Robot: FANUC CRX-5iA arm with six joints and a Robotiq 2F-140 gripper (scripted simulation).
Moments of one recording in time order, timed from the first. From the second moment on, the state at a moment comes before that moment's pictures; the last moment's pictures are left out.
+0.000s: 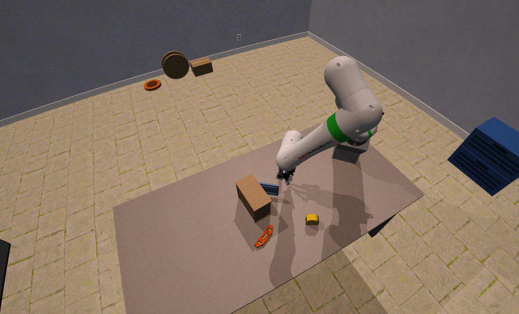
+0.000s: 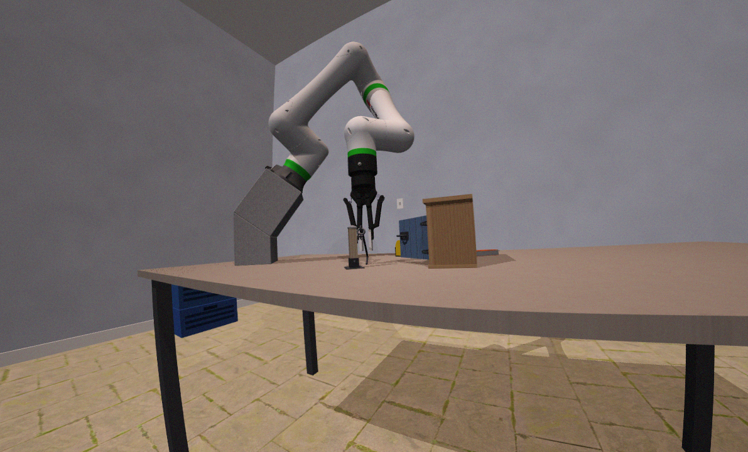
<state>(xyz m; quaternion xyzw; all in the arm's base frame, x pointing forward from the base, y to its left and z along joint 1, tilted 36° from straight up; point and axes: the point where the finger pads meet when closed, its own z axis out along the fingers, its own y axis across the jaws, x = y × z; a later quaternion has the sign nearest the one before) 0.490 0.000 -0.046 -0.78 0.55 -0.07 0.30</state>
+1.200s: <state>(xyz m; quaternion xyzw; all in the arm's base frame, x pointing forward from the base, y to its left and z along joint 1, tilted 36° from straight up) 0.505 0.013 -0.074 -0.78 0.55 -0.07 0.30</state>
